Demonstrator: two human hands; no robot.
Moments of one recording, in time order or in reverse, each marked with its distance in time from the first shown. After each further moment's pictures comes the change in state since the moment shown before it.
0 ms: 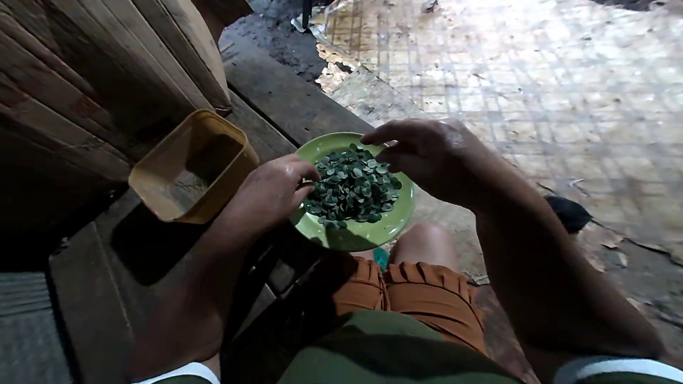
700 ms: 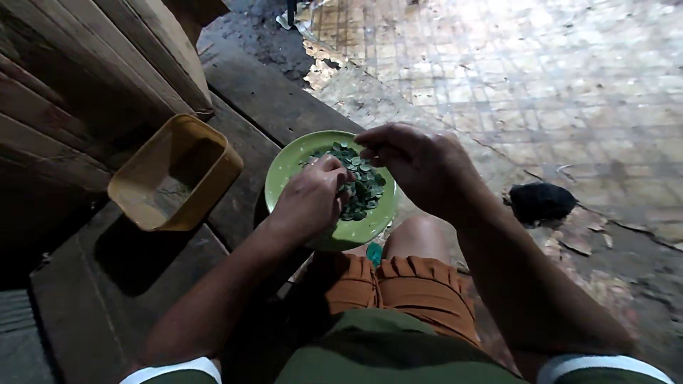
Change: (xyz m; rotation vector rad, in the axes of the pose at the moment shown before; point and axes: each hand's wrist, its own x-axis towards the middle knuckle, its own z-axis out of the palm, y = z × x) left_hand 0.031 0.051 0.045 -0.075 0.079 0.109; right_hand -0.023 0.010 0.015 0.002 0.257 -0.088
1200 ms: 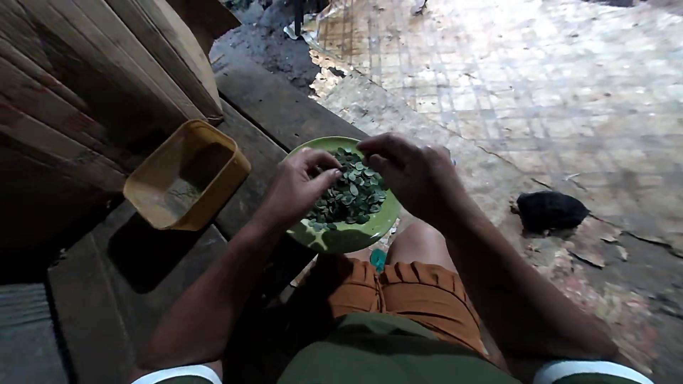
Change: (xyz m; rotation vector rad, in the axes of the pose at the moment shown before) left_hand -0.002 -0.017 -0.019 -0.459 0.185 -0.230; right_hand -0.003 0.001 0.016 0.007 0.072 0.024
